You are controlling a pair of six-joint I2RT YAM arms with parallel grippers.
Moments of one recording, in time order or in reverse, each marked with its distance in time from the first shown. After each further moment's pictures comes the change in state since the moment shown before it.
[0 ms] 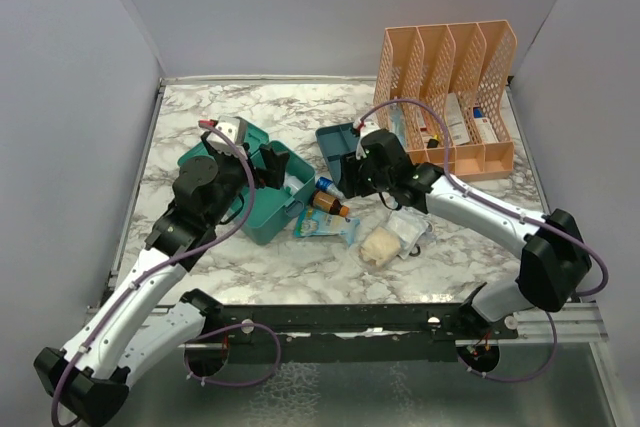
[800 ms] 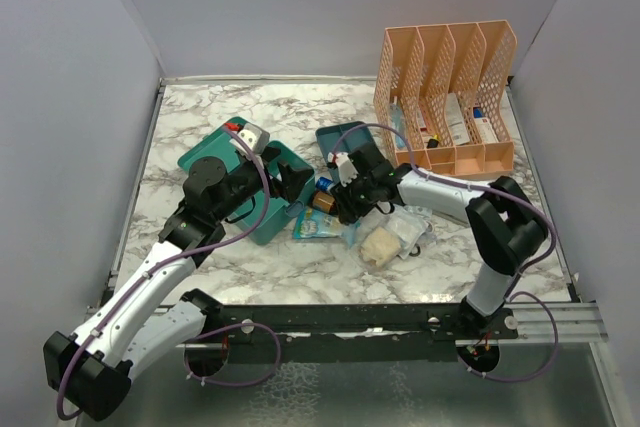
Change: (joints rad) left arm 0.000 0.027 -0.102 0.194 0.372 0.032; right arm -0.061 0.281 -0.031 -0.023 -0.359 -0.369
